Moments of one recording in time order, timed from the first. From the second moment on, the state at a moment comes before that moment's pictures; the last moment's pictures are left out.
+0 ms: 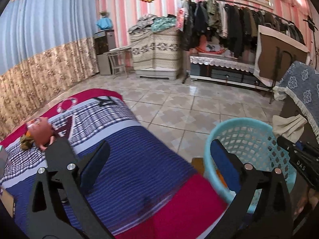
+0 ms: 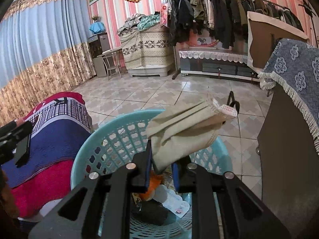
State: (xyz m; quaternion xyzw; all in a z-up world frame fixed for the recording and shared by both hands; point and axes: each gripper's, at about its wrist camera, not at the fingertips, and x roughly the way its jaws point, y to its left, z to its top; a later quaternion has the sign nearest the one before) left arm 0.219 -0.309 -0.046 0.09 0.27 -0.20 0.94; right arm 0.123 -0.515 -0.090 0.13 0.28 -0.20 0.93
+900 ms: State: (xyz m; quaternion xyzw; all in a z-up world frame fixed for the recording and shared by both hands) left arm 0.224 -0.236 -0.035 0.05 0.27 -0.14 0.95; right arm 0.125 -0.489 -0.077 0.10 0.25 -0.19 0.94
